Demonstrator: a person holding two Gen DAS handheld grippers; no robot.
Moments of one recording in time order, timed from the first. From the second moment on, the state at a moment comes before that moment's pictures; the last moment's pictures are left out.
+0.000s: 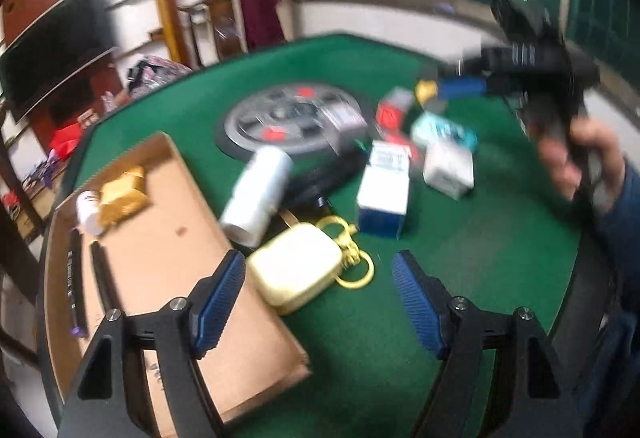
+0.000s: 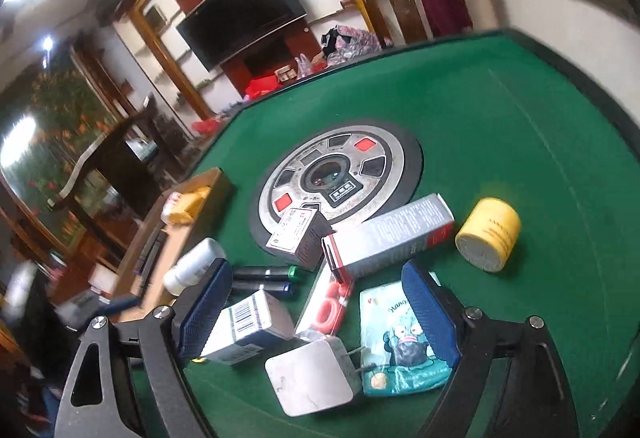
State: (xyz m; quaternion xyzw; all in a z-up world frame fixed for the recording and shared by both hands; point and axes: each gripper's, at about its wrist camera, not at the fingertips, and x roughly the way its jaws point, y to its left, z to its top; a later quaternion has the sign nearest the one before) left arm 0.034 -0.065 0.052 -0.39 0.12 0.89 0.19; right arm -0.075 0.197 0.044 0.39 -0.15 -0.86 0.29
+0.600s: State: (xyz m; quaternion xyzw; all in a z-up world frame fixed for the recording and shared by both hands) left arm -0.003 -0.036 0.027 -0.50 0.19 0.82 0.21; right arm -0.078 0.213 0.038 0.41 -0.20 -0.84 0.30
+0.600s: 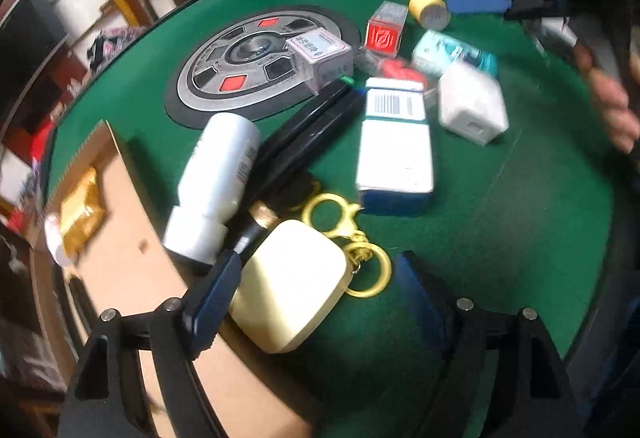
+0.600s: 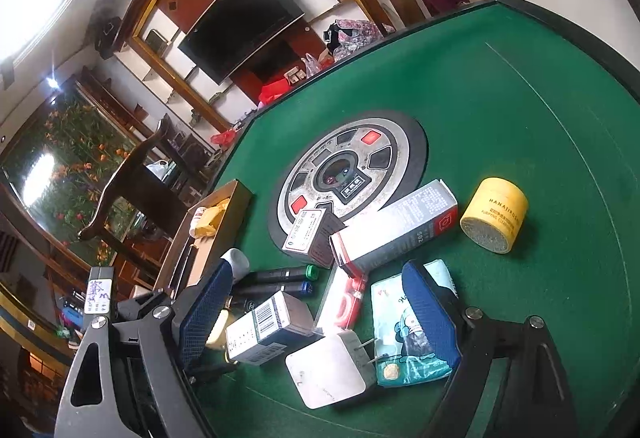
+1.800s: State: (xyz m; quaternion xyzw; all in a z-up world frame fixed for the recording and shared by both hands) left arm 0.022 -0.006 0.016 -0.47 0.06 0.86 0.19; right arm -0.030 0.134 0.004 0.43 0.11 -0.85 0.28
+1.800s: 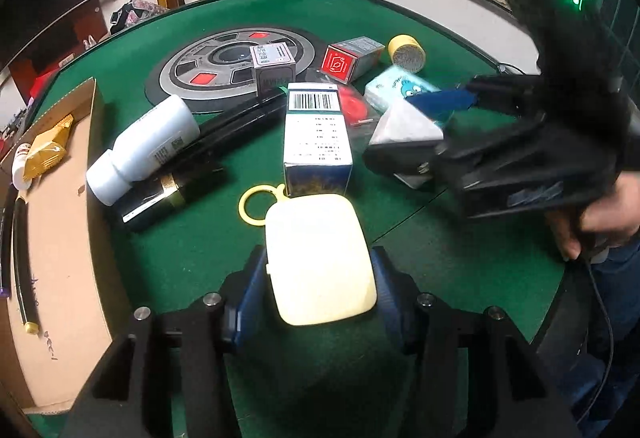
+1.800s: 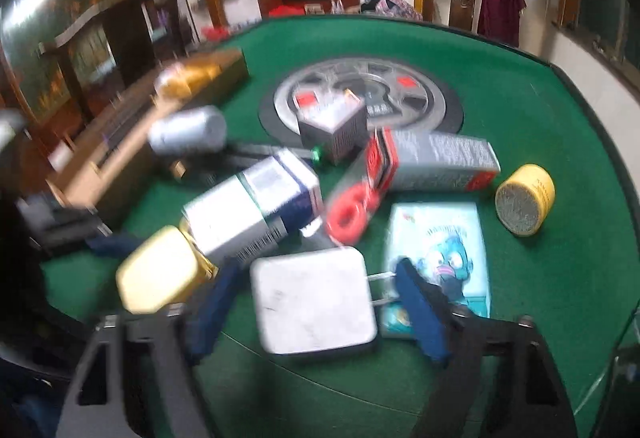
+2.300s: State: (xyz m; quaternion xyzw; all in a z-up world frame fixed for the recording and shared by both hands) left arm 0.031 -0.017 0.031 -0.45 0.01 0.87 0.20; right arm -0.035 0.165 0.024 0.39 0.03 -0.87 0.30
